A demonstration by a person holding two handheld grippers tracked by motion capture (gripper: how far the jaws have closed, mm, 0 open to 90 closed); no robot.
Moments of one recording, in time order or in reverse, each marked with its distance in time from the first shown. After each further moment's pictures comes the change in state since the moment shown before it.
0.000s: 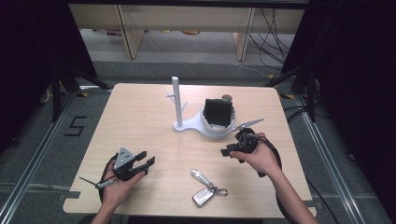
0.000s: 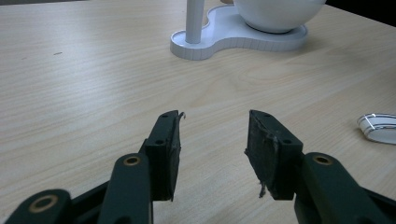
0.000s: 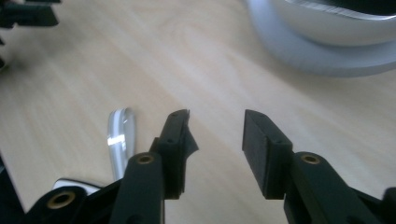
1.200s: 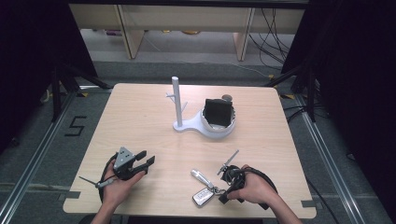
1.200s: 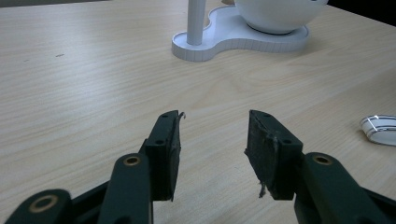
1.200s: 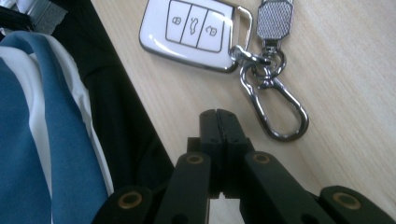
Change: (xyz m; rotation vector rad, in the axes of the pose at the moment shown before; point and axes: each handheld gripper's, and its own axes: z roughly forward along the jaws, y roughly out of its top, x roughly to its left) left arm 0.002 0.002 0.001 -0.004 -0.002 0.025; right arm 0.060 -0.063 0.030 0.492 0.190 -0.137
